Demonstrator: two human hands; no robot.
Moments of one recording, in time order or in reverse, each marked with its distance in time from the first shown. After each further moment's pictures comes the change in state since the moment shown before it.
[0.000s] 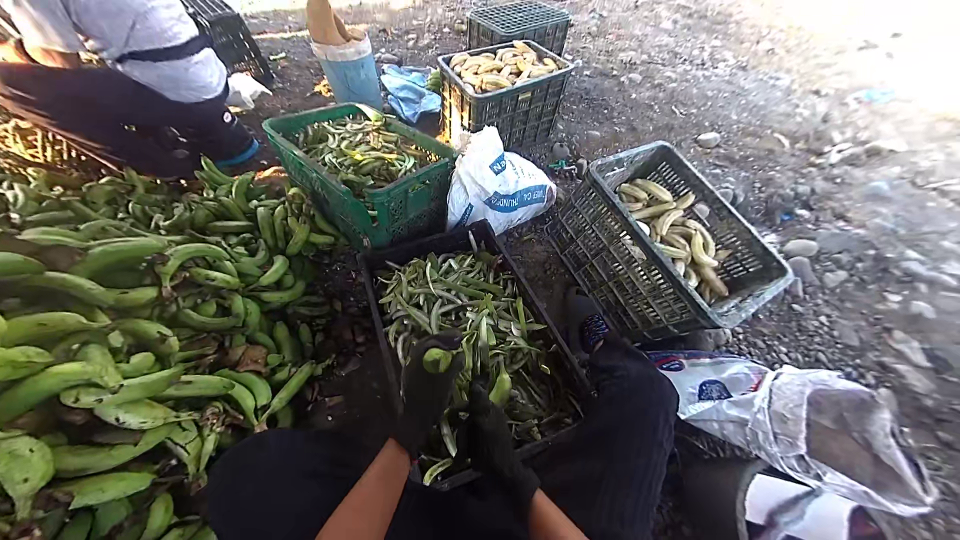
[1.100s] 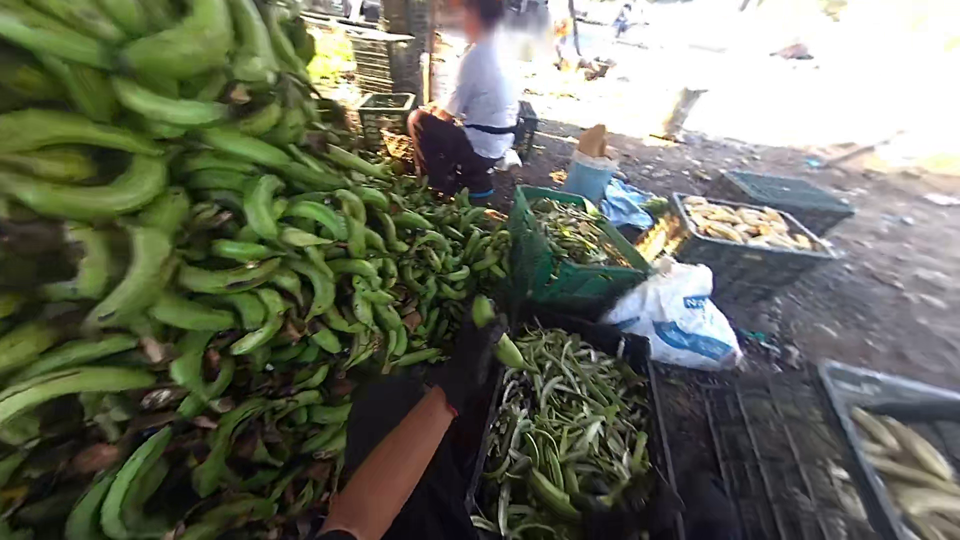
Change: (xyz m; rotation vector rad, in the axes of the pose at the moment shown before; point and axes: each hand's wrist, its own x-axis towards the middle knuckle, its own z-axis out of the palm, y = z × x) left_hand 0.058 0.047 -0.127 -0.423 0.505 -0.256; right_hand -0.022 -0.025 -0.036 -0.092 0.065 -0.355
